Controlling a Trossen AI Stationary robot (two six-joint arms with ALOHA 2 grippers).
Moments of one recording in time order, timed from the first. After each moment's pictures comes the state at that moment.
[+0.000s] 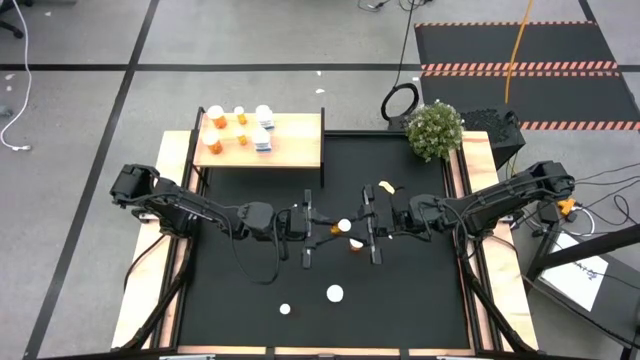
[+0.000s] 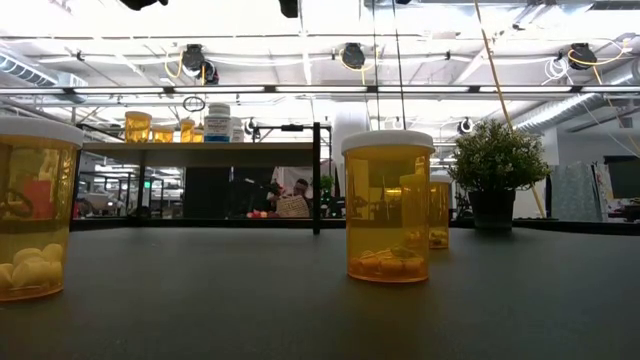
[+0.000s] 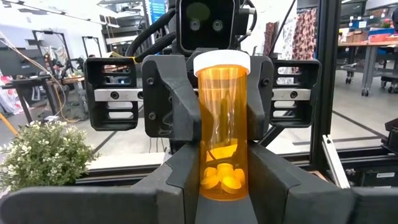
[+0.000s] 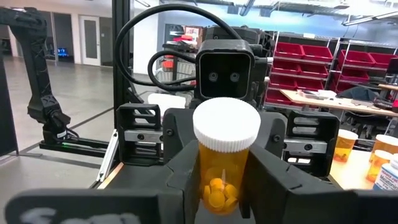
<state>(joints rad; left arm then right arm) -0.22 1.58 0.93 0.78 -0.18 0.12 0.24 1.31 0.76 0.58 0.13 -0.09</state>
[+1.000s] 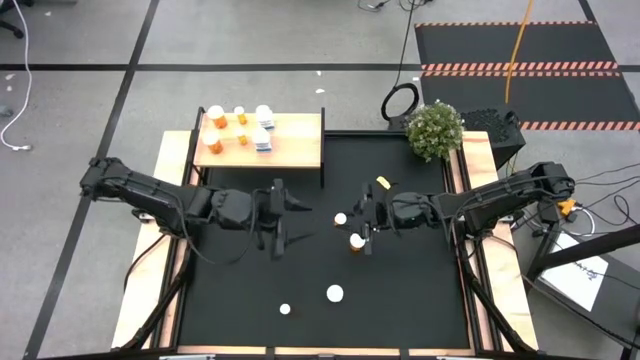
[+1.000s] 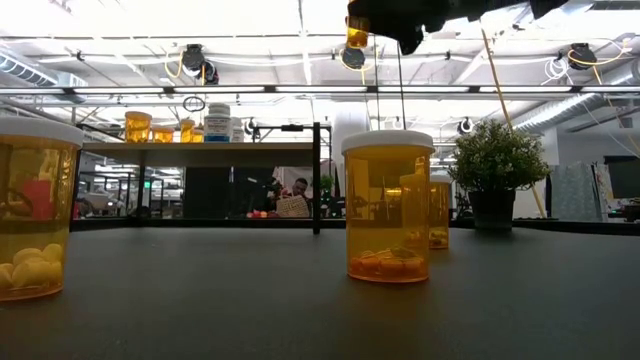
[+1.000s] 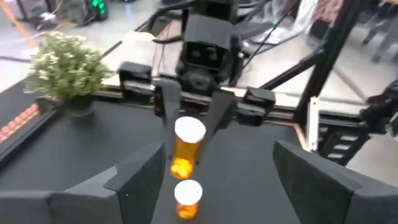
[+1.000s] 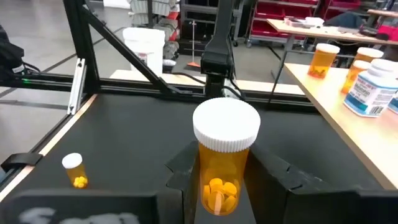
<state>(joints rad) -0.27 1.28 1.10 -0.09 -0.27 -0.19 0.17 1.31 0.76 0.34 0.16 -0.03</state>
